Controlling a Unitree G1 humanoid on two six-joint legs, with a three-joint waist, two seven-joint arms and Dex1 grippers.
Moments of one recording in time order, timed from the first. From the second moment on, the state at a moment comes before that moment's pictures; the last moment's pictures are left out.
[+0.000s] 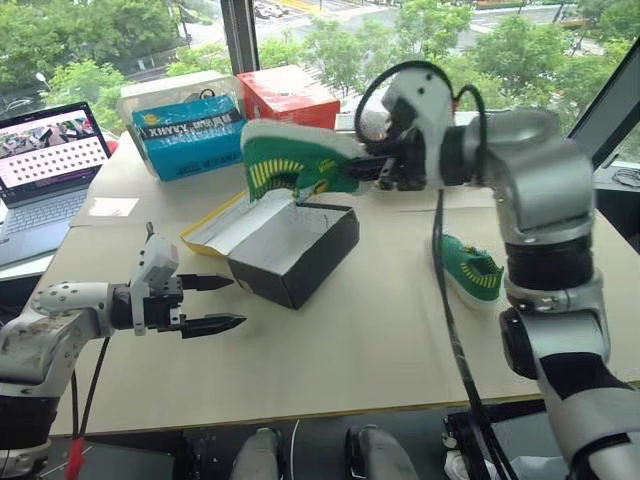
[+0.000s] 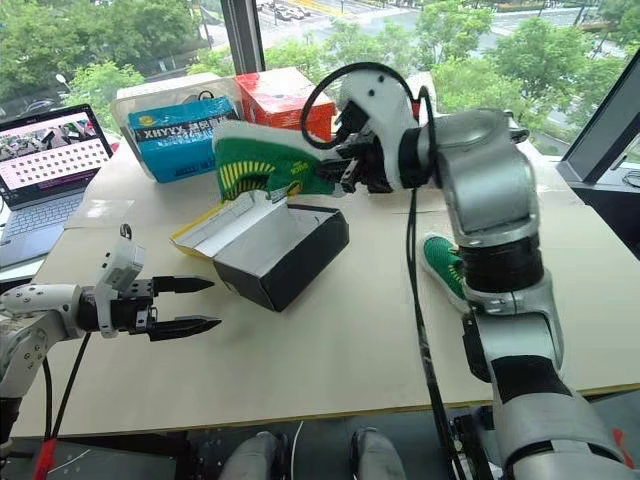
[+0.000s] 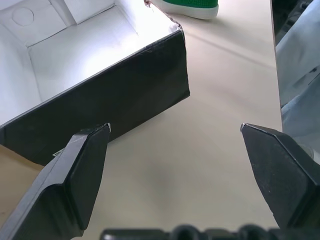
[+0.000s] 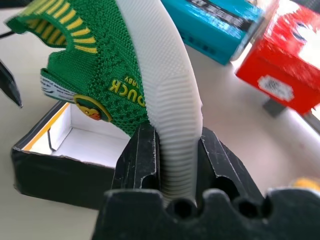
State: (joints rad) left arm -0.23 0.91 0.18 -0.18 -0.63 0.61 -1.21; right arm -1.15 -0.49 0.03 -0.10 0.06 1.21 1.00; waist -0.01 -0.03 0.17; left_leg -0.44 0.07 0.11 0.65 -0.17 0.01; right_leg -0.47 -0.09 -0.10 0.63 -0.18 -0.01
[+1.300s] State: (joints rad) left arm -0.25 0.91 0.15 -0.16 -0.62 0.61 -1.24; right arm -0.47 -0.13 -0.73 -0.45 0.62 1.60 -0.06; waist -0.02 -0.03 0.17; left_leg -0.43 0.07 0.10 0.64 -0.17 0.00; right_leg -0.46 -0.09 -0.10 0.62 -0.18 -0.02
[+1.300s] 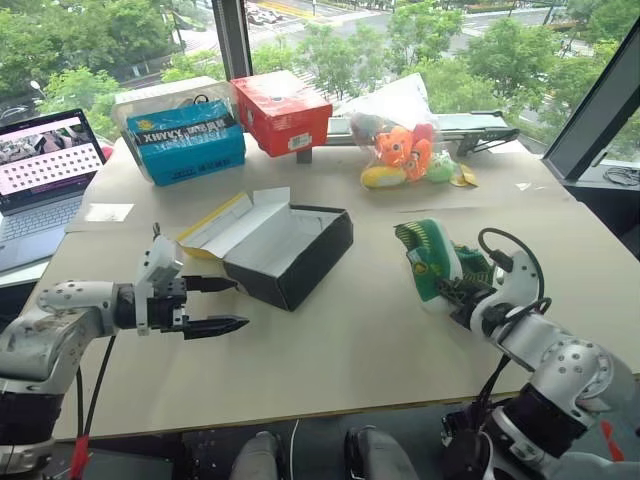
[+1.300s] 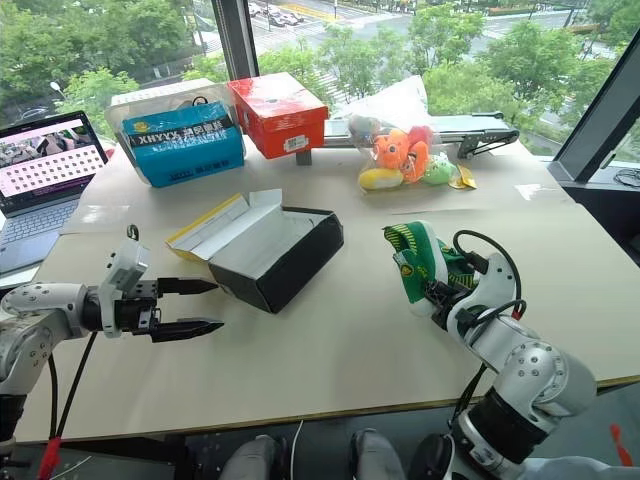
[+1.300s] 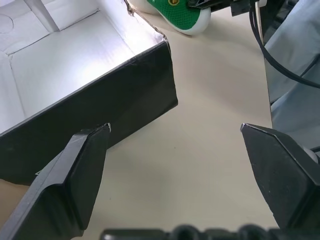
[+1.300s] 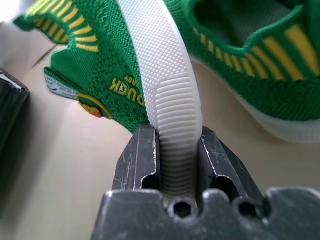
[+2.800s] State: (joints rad) left arm -0.26 0.90 0.13 -0.16 -0.62 0.61 -1.23; right arm -0.57 -0.12 -0.60 -0.03 1.91 1.18 -1.02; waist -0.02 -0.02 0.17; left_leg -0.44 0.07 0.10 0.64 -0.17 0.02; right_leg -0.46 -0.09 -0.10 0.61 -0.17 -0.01
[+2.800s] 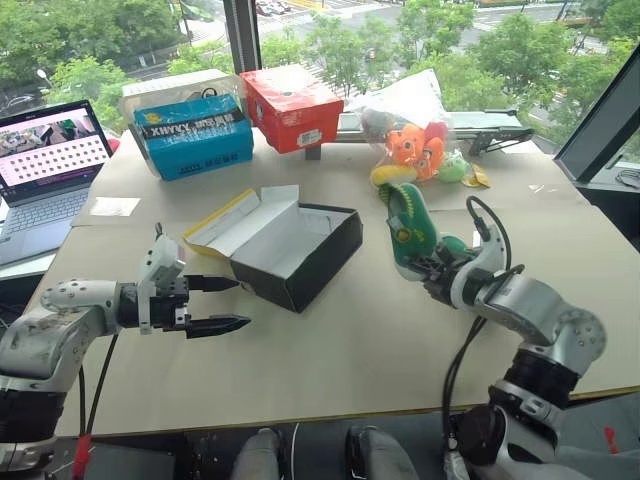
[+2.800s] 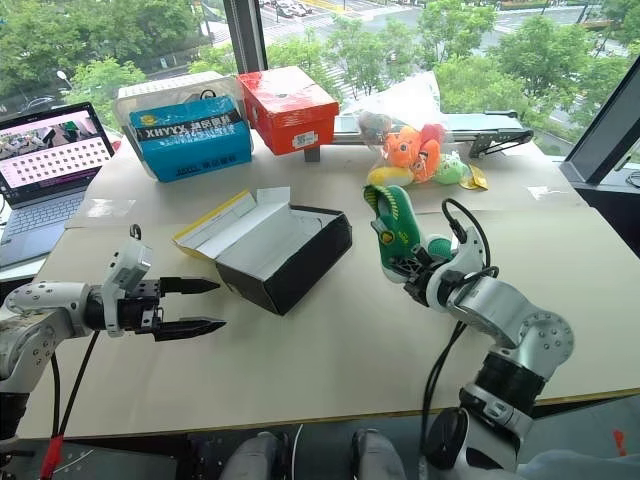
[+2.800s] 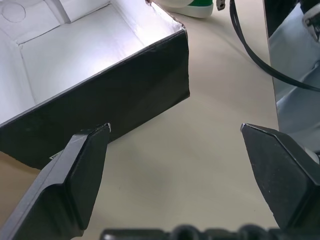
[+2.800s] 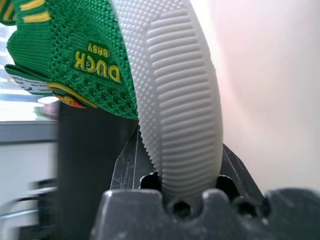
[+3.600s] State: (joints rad) left arm -0.27 0.90 0.13 -0.16 -0.61 0.61 -1.24; right arm -0.41 -0.18 -0.56 -0.04 1.97 0.93 -1.23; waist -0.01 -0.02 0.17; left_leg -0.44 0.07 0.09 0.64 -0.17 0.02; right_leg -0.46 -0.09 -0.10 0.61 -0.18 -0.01
